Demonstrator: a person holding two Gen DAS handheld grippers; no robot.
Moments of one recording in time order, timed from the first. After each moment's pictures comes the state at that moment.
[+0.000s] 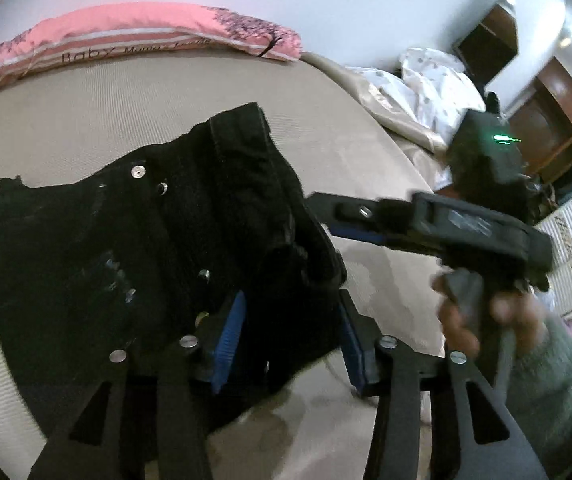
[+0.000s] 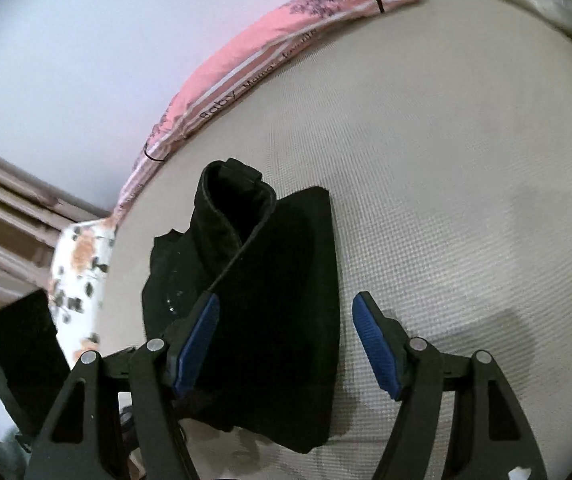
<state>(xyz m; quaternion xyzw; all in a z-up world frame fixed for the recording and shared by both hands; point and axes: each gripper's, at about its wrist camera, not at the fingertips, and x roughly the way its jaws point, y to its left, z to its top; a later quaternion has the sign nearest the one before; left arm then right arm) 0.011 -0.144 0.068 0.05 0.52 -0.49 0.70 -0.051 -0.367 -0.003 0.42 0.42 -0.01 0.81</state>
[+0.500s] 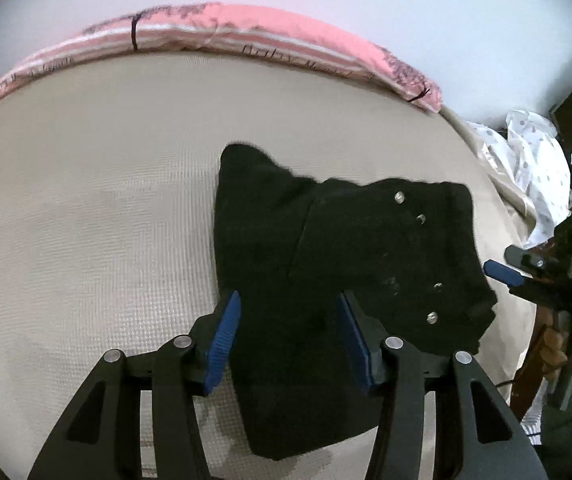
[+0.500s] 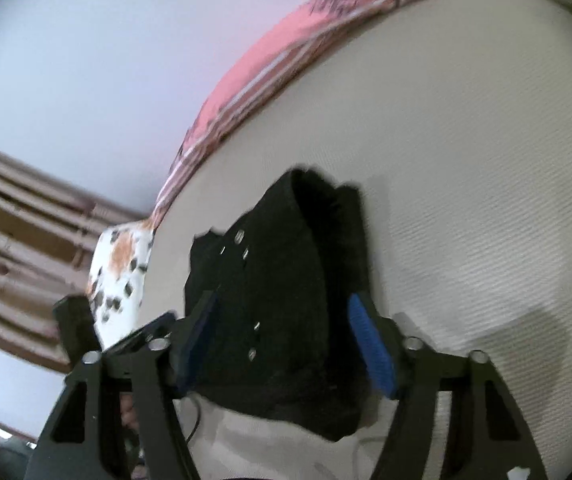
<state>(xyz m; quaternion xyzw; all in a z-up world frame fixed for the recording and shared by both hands) 0.086 -0.031 0.041 0.02 0.53 -0.32 0.79 -0.052 -0.358 0.002 0.43 0.41 0.05 0.80</state>
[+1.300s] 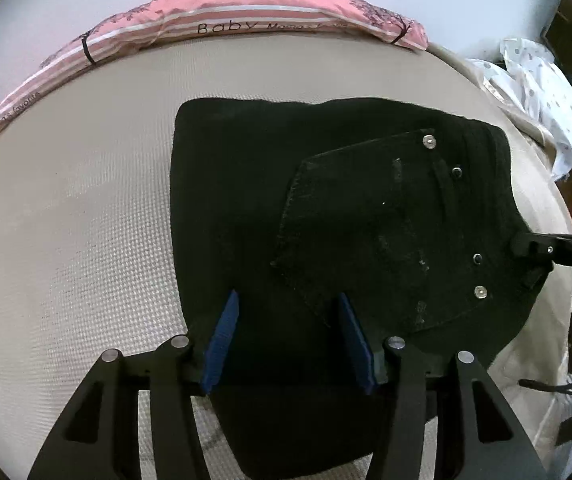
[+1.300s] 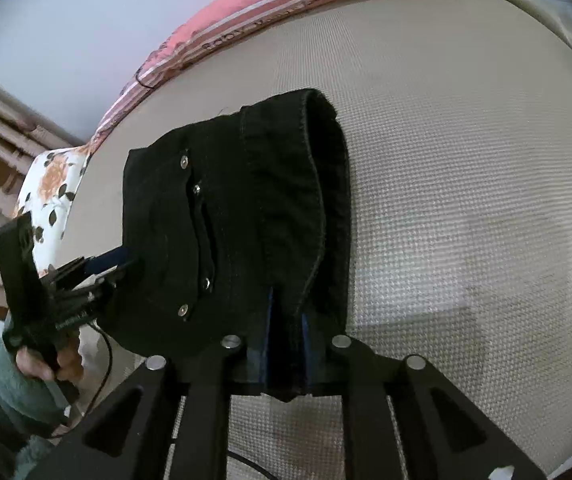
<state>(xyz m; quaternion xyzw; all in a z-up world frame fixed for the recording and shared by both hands) 0.061 -0.077 0.014 0.13 0.52 -0.33 0.78 -0.050 -0.320 -0.013 0.28 0.51 -0.02 0.81</state>
